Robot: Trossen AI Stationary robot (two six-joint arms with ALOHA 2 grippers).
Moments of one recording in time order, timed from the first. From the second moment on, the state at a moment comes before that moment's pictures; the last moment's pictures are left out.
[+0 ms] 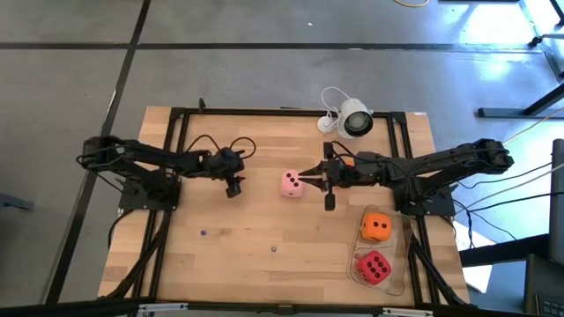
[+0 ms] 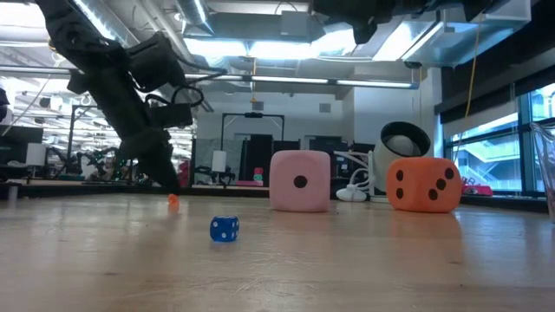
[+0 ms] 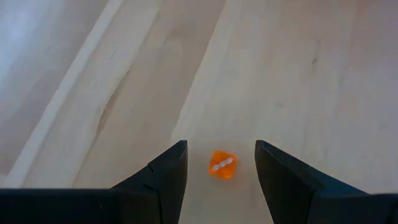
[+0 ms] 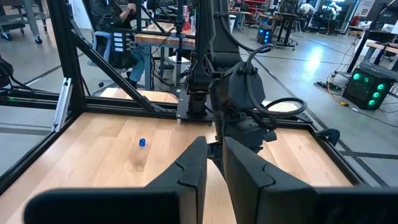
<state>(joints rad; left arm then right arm) 0.28 1.29 0.44 0.00 -0.13 -0.05 0.12 1.25 0.76 0.36 0.11 -0.07</state>
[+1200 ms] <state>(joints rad) 0.28 1.36 0.44 0.06 -0.14 -0.09 0.12 1.25 0.76 0.36 0.11 -0.07</state>
